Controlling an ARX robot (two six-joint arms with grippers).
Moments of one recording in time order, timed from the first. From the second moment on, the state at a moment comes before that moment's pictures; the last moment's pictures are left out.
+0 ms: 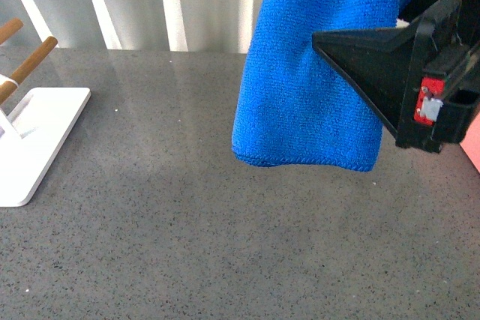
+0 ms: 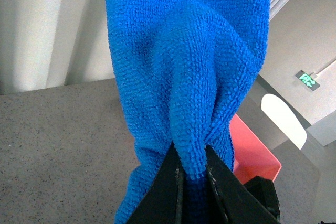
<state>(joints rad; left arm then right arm) -0.50 1.71 1.17 0.42 0.33 -0.40 0.24 1.56 0.52 0.91 -0.57 -0.13</state>
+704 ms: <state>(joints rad) -0.49 1.71 1.17 0.41 0.34 -0.41 0.22 1.57 0.55 0.94 -0.56 -0.09</state>
